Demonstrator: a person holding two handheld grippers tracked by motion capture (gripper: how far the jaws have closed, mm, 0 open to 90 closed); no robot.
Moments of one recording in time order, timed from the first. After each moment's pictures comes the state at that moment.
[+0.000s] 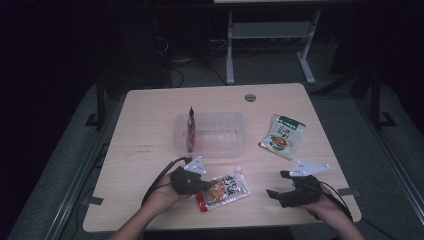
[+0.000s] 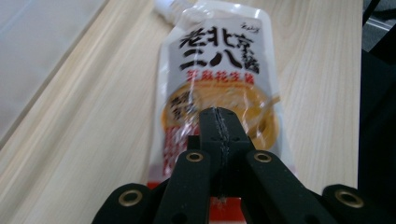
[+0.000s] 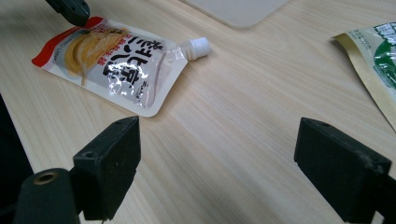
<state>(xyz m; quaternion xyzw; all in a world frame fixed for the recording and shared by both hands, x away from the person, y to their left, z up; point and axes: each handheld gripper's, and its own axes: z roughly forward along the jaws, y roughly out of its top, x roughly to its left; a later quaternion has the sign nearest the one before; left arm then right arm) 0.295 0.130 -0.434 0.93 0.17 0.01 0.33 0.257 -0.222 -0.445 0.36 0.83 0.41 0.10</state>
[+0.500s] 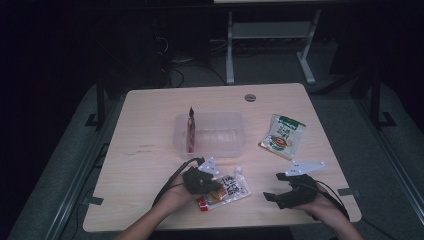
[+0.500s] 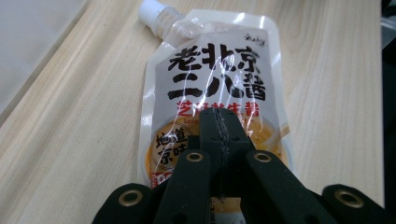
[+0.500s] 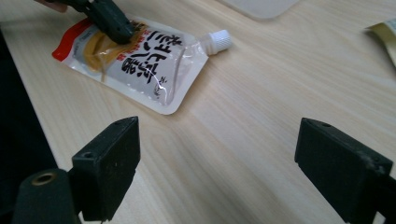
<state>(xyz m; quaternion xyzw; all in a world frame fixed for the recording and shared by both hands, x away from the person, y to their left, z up) 0.302 0.102 -0.449 0.93 0.17 0.01 0.32 0.259 -0.214 -0.444 0.35 0.84 0.40 0.06</state>
